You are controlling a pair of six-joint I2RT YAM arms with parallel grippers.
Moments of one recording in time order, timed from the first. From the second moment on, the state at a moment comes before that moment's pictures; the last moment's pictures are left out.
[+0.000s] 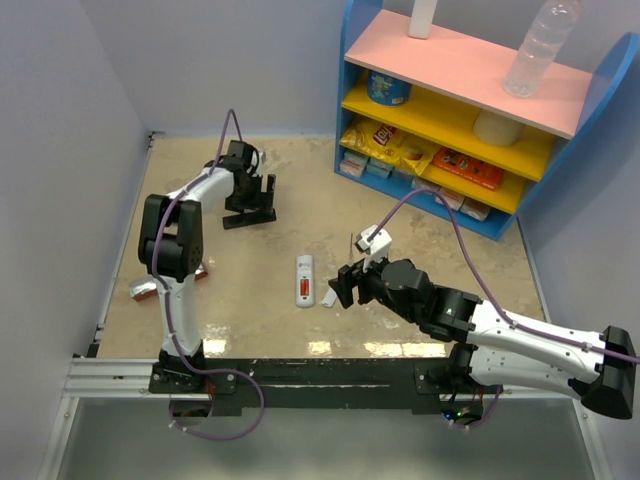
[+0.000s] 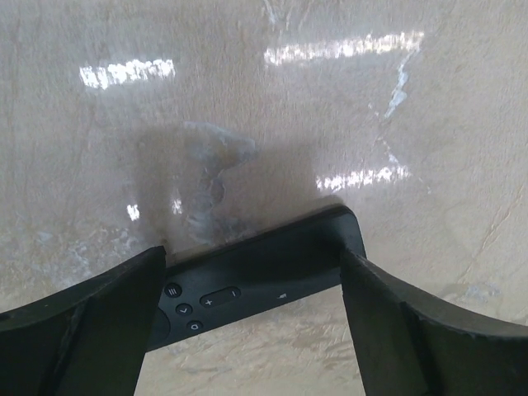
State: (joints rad) left arm -0.20 2.11 1.58 -0.57 0.05 -0.13; right arm 1.11 0.91 0.68 -0.14 0.36 0.31
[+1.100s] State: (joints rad) left arm -0.29 1.93 1.31 -0.59 -0.08 -0.09; right arm 1.11 0.85 0.62 -0.13 0.36 0.32
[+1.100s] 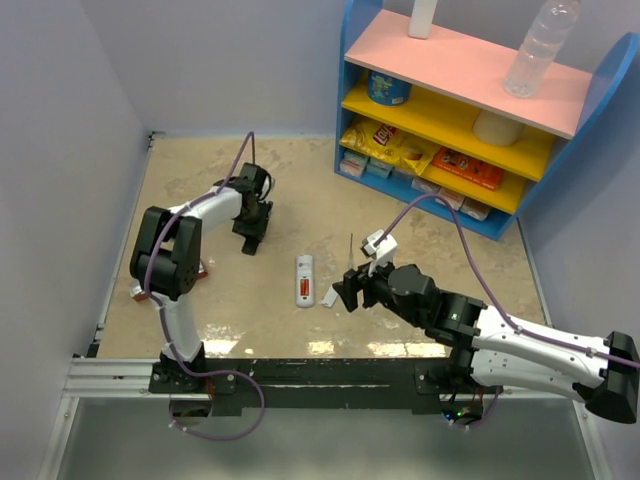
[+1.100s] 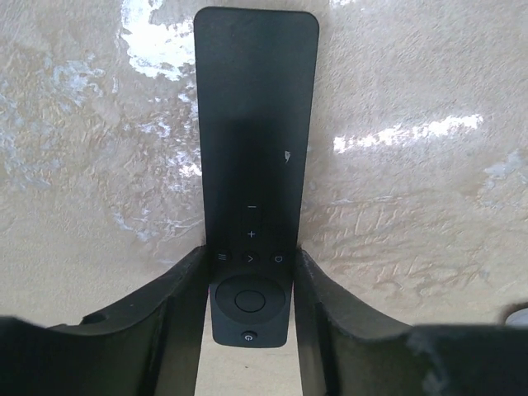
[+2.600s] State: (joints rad) left arm -0.33 1.35 0.69 -0.19 0.97 -0.44; right arm 0.88 1.15 0.69 0.16 -0.16 -0.77
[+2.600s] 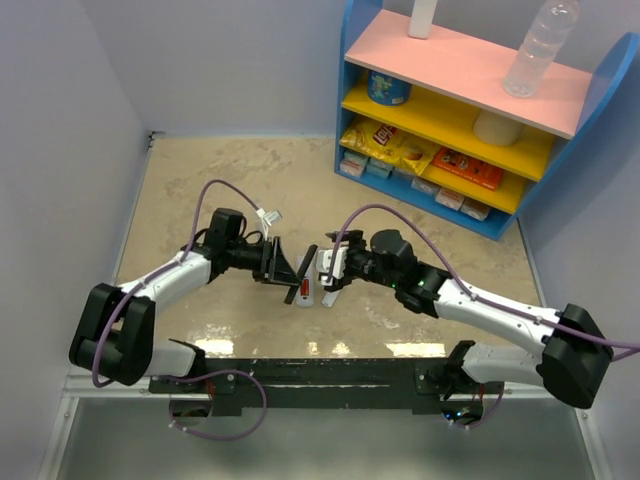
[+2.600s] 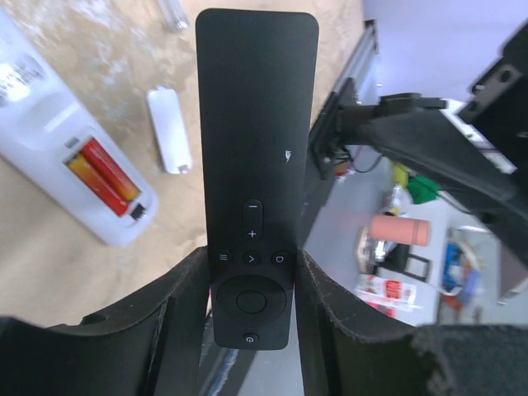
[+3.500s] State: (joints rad) left arm -0.34 1.38 0.59 -0.07 1.07 -0.49; right arm 0.94 1.40 0.84 -0.02 -0.23 -0.94
